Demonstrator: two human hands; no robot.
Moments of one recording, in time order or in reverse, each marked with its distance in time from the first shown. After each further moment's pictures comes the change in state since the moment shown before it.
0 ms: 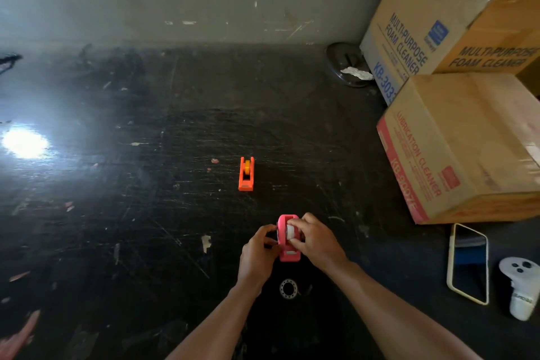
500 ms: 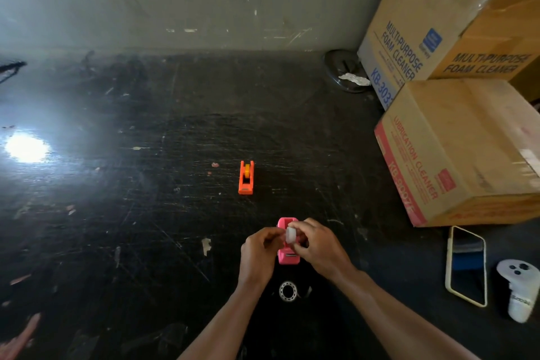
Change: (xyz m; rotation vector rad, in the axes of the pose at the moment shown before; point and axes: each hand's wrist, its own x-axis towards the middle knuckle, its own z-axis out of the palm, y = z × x) left_hand -0.020 0.024 -0.008 -0.219 0.083 0.143; right_hand -0.017 -0.008 -0.015 0.073 0.039 -0.062
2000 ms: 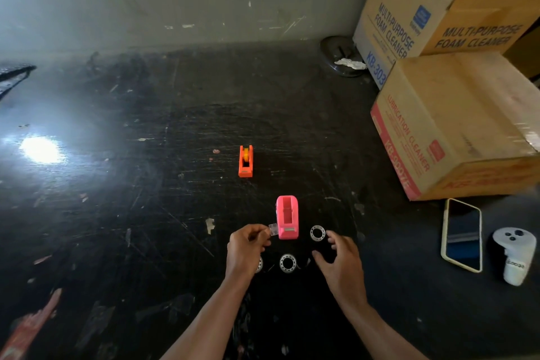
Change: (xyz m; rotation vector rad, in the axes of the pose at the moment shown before) left_hand -0.032 -0.021 -0.014 -0.030 0.109 -0.220; right_hand -0.097 0.040 0.055 0.194 0.351 0.386
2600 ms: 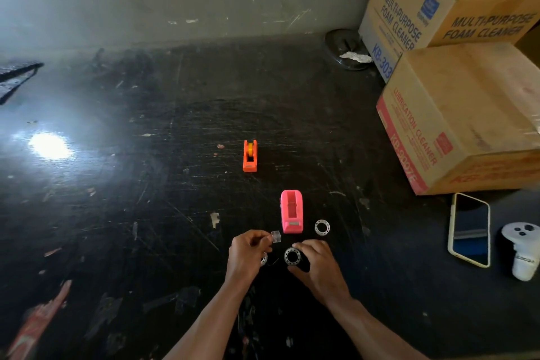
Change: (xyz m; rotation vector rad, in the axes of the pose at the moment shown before) left_hand -0.013 -0.014 -0.010 0.084 -0.050 -0.016; right_hand -0.012 -0.014 0.028 -0.118 -0.317 -0.293
